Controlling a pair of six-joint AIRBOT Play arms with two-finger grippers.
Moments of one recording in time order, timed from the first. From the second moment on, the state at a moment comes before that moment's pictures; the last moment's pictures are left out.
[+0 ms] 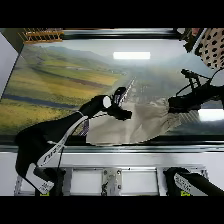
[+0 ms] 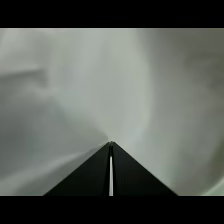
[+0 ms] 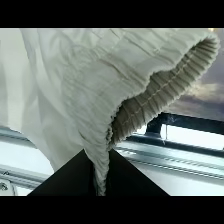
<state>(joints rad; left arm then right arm) -0.70 -1.79 1.35 0.97 -0.83 -1.51 -0.07 -1.17 1.26 -1.28 1.60 1.51</state>
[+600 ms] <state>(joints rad) -0.75 -1.90 1.50 0.97 -0.90 -1.52 0.15 -1.17 1.31 -1.33 1.62 1.58</state>
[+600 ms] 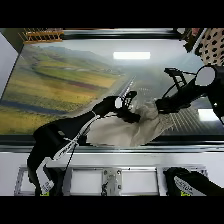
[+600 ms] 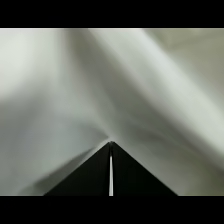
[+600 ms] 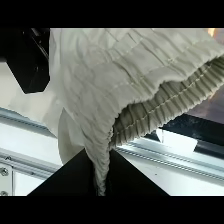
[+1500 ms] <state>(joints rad) -0.38 -1.64 1.49 1.01 -0.97 -1.52 0.35 -1.17 1.32 -1.26 1.48 1.64</state>
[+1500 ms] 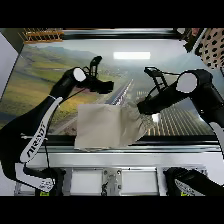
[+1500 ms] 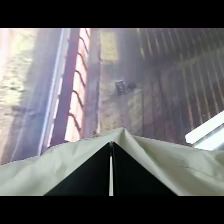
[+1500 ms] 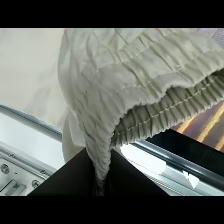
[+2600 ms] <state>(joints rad) -0.71 -1.86 1.42 0.79 -0.81 -1.43 0.37 -1.17 1.43 -1.41 1.59 1.76</state>
